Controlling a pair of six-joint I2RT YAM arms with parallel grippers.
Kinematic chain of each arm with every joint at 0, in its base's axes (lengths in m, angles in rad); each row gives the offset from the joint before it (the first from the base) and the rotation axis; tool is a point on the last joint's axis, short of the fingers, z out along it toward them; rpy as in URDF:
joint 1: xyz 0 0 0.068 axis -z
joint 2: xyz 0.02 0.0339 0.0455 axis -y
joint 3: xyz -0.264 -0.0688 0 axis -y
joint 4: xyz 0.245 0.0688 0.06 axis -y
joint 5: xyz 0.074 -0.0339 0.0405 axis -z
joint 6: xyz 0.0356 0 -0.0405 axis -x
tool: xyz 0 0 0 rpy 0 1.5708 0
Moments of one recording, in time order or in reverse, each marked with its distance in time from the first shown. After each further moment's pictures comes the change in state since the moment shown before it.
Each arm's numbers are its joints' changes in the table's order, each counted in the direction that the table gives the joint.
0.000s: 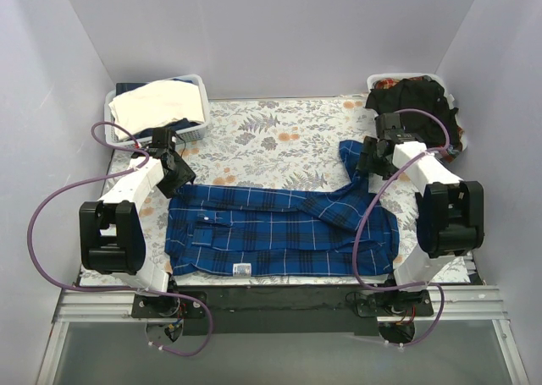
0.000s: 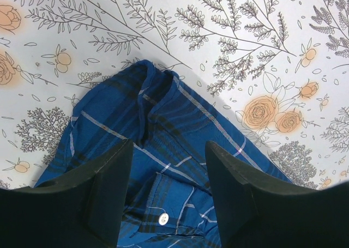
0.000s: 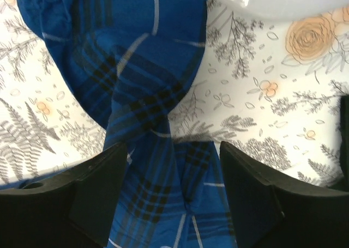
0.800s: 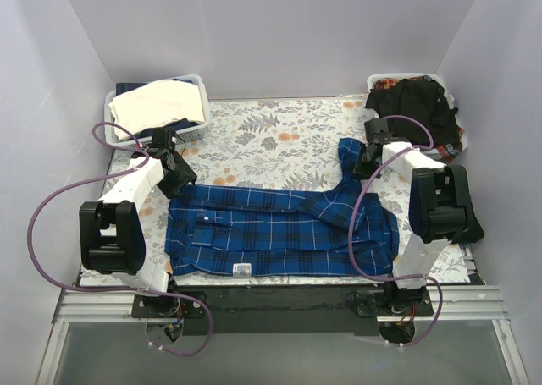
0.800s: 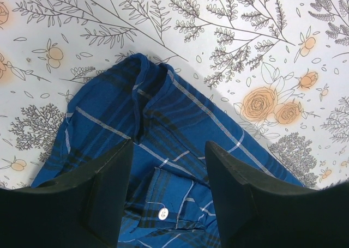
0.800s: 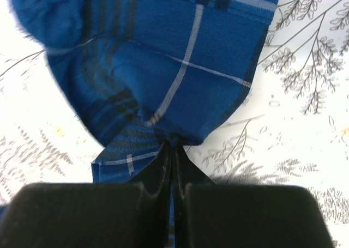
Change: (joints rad) left arm 0.000 0.000 0.000 -0.008 0.031 -0.016; right arm -0.026 -0.174 0.010 0.140 -0.094 -0.027
